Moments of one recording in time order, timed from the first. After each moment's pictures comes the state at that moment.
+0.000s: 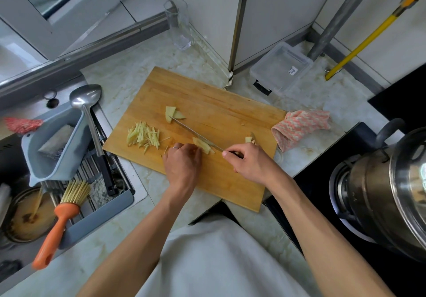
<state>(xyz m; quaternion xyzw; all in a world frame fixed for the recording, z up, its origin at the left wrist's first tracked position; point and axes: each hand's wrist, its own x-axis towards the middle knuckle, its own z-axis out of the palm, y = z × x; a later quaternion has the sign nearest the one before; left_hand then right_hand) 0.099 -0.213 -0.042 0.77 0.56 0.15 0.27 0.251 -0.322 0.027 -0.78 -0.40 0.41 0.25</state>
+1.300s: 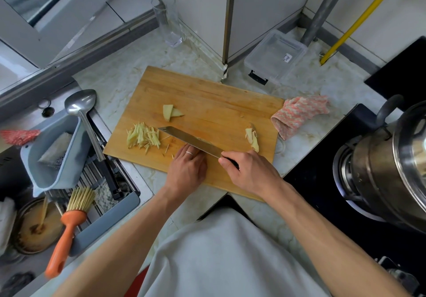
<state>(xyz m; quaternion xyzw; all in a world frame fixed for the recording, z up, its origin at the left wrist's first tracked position) 0.065 -0.205 -0.074 0.95 0.22 0.18 0.15 0.209 -0.343 0.021 -0.82 -0.47 0.28 0.18</state>
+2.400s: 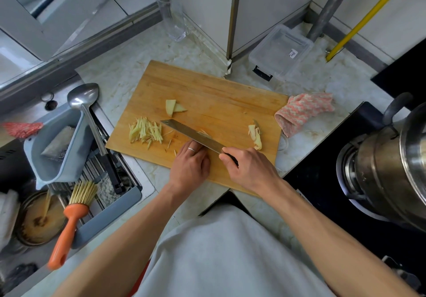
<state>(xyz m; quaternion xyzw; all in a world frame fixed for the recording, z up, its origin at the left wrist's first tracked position) 0.070 -0.211 -0.076 0.93 0.24 0.22 0.18 0.204 -0.338 0.007 -0.82 -0.48 0.24 0.19</state>
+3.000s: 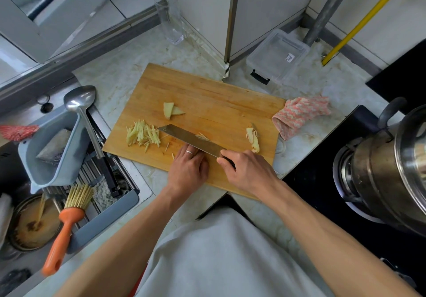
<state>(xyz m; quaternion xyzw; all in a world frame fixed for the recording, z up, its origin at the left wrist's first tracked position) 0.070 -0.211 -0.079 0.93 0.25 0.22 0.17 0.206 -0.334 0.013 -0.82 -0.50 0.23 0.14</state>
